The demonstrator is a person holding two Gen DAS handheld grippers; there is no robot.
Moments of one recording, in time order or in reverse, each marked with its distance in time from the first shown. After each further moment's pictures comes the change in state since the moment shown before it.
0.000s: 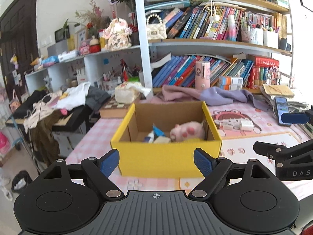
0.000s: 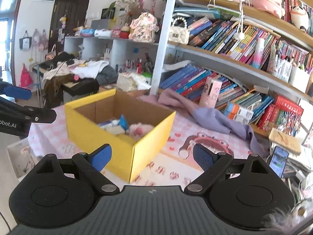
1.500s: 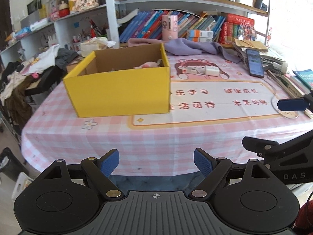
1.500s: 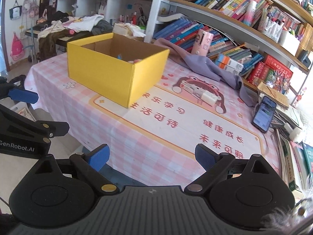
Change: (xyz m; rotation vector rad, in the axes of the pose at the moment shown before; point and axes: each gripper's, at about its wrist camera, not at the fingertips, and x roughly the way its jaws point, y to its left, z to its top) left arm -0.001 -0.069 -0.068 0.037 0.226 -0.165; right arm -0.042 0.009 -0.077 -0.001 0.256 -0.084
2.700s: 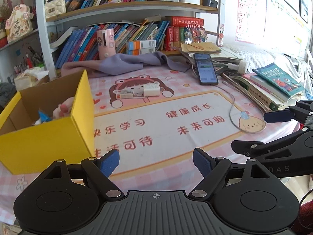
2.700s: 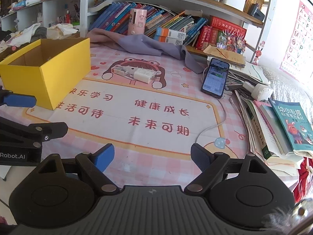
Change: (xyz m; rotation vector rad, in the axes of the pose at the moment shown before) left arm 0.069 -0.093 0.066 0.175 -0.078 -0.225; right arm 0.029 -0.118 -0.015 0.247 0.074 -0.172
